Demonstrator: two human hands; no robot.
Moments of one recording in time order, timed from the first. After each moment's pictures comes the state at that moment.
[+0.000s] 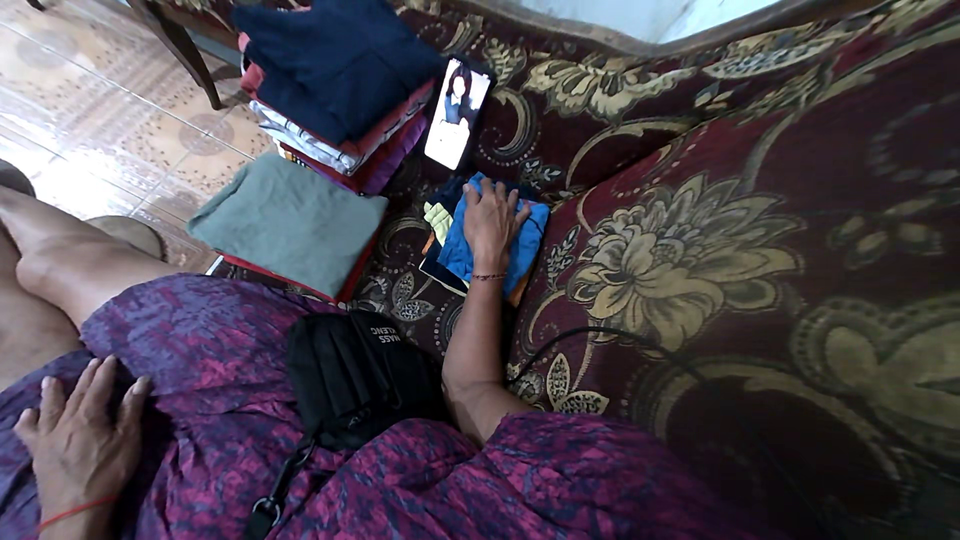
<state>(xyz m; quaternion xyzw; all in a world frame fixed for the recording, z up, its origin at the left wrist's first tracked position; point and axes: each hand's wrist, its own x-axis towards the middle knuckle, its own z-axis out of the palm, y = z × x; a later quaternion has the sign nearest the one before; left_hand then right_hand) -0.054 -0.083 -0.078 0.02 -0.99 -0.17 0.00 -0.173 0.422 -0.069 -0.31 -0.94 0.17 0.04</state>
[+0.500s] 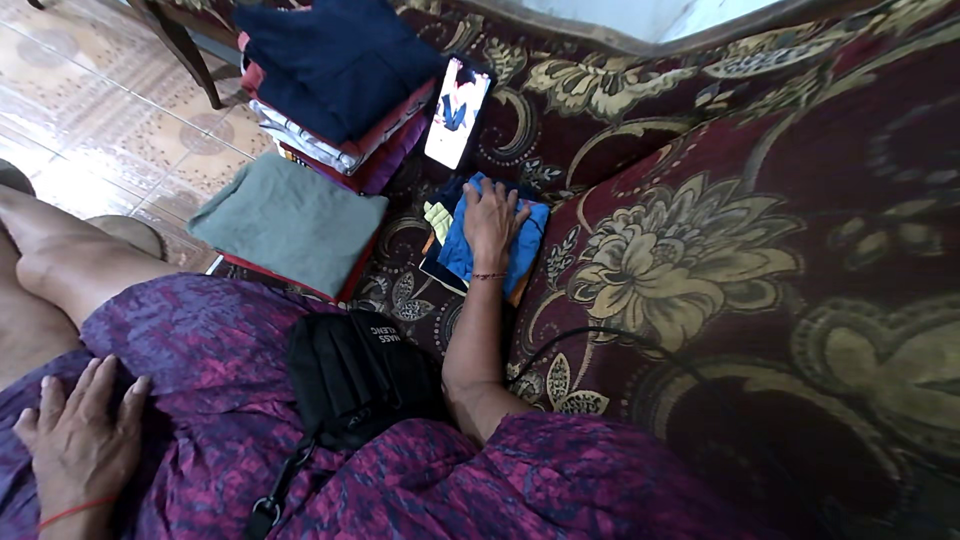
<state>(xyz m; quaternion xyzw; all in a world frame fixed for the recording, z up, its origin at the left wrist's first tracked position) -0.054 -0.090 -0.084 0.01 -0.99 -0.16 0.01 -0.173 0.421 -0.069 -0.31 -0.93 0.18 0.05</state>
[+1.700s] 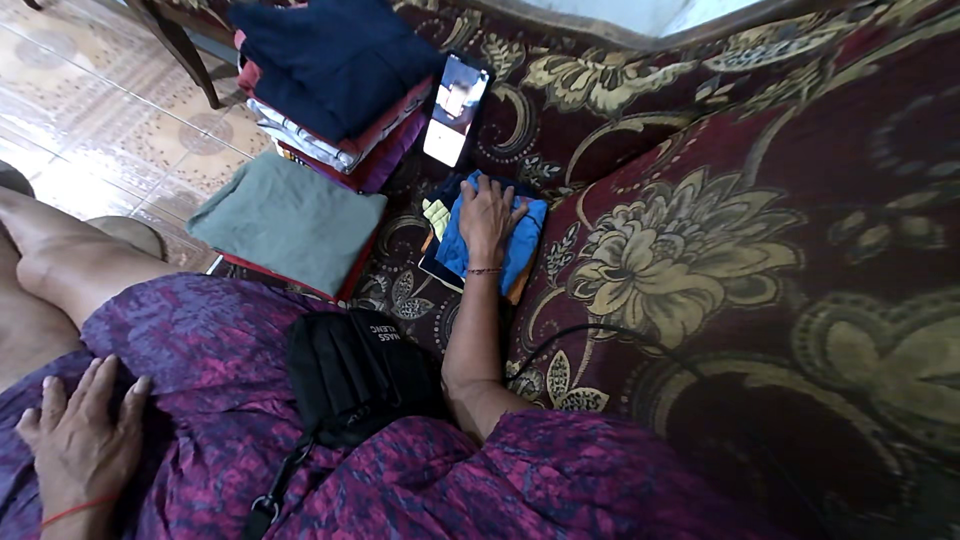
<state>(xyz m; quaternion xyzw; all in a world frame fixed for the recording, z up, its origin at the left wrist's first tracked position) -0.055 -0.098 -0.093 0.00 -0.99 -0.15 0.02 -0.182 0.420 -0.080 -0.32 -0.93 0.16 0.04</state>
